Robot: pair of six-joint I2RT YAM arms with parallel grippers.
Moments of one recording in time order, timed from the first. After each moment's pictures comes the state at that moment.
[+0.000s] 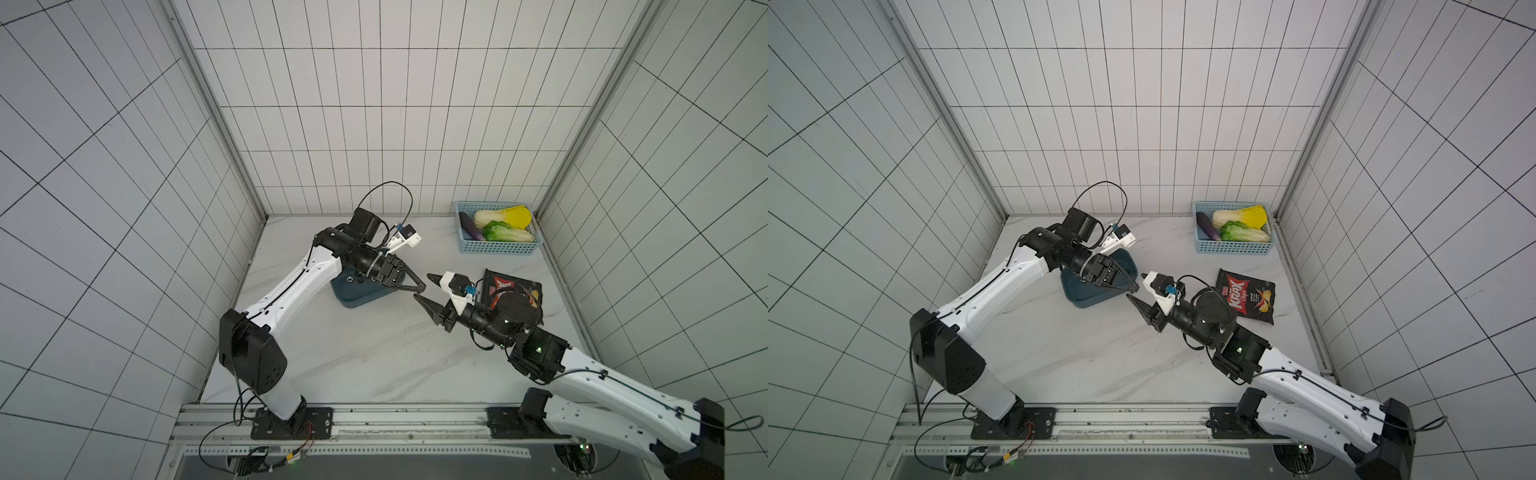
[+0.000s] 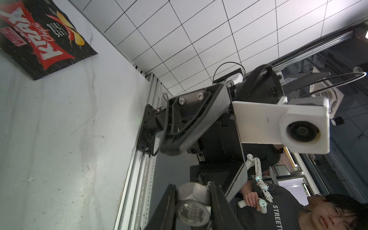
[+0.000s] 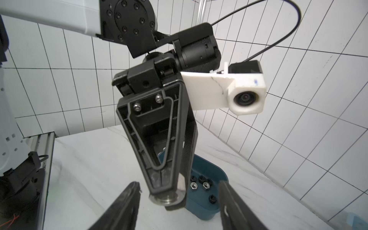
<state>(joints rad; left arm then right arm) -0.51 1.64 1.63 -1.03 1.33 0.00 1.04 0.88 0.72 0.15 0.01 -0.17</state>
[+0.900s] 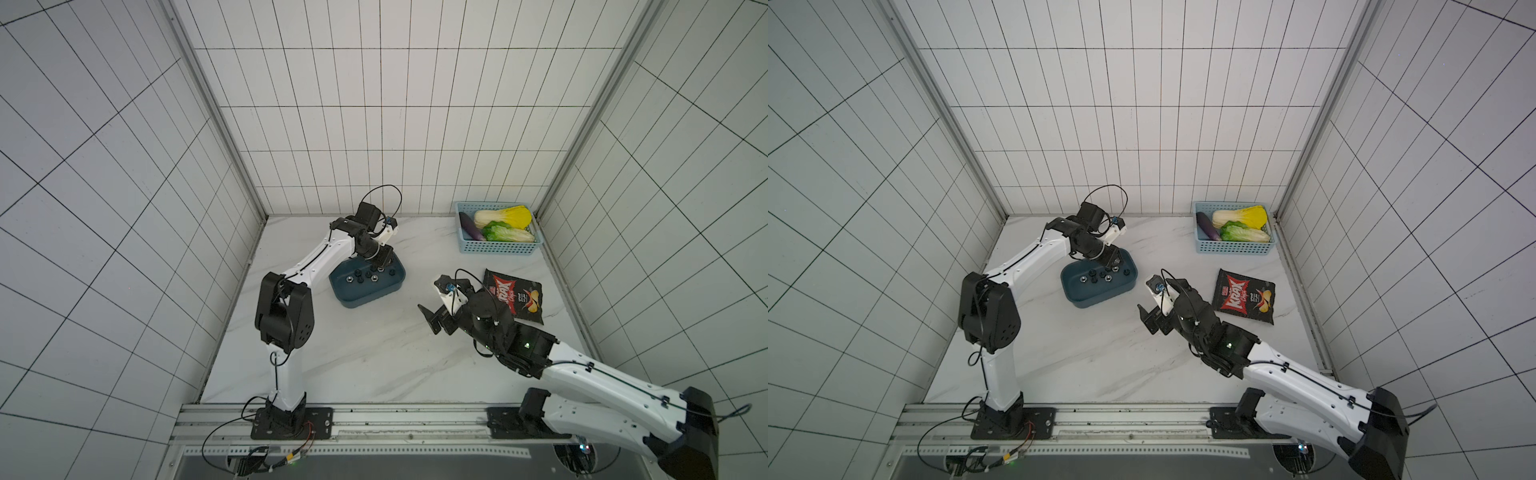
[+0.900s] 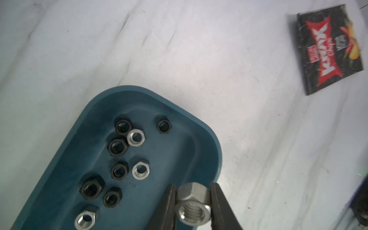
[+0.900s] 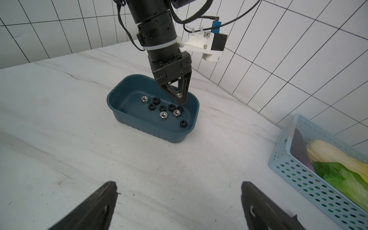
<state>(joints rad) -0.44 2.05 1.78 -0.87 0.29 0.08 1.04 0.97 0.72 -0.14 0.30 -0.08</state>
